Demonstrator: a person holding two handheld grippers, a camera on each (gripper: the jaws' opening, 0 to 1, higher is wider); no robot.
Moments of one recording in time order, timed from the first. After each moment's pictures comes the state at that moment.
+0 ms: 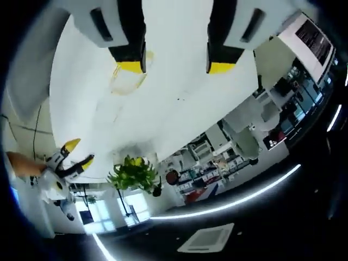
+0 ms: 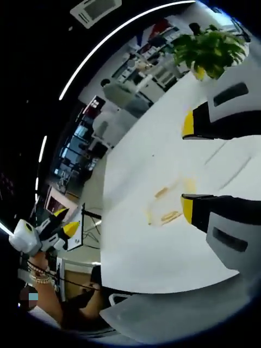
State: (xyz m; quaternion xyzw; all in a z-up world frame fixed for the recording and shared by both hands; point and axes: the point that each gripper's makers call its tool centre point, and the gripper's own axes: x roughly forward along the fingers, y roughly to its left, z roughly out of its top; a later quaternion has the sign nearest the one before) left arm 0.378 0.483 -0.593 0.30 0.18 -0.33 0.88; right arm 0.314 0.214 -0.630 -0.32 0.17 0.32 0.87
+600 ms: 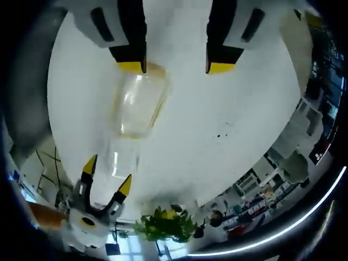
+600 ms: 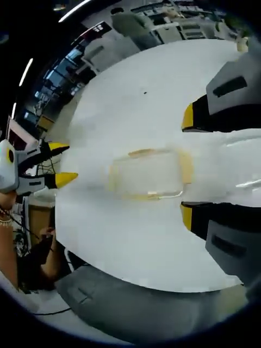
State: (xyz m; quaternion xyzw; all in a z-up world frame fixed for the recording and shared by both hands) left arm 0.429 0.444 -0.749 0.34 0.35 -0.43 0.76; right arm 0.389 0.261 -0.765 -0.40 0.31 0.53 0.68
